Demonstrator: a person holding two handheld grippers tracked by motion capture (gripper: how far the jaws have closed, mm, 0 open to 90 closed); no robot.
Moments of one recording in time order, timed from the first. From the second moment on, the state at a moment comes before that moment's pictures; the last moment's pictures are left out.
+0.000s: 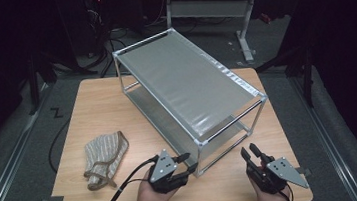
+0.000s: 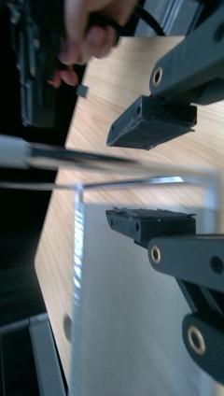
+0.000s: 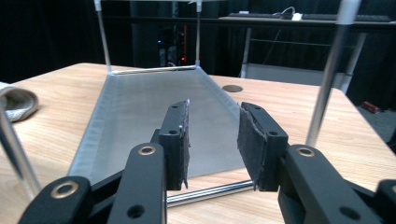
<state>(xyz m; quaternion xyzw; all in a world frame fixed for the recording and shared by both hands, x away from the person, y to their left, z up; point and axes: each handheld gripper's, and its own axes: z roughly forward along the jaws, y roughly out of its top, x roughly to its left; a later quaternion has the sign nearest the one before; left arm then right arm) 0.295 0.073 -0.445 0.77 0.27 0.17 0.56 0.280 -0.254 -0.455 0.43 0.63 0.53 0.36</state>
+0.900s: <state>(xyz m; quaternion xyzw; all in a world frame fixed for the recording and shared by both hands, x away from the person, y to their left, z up) 0.280 0.252 -0.460 0.69 0.44 0.30 0.49 0.269 -0.185 -0.449 0.34 0.69 0.57 0.29</state>
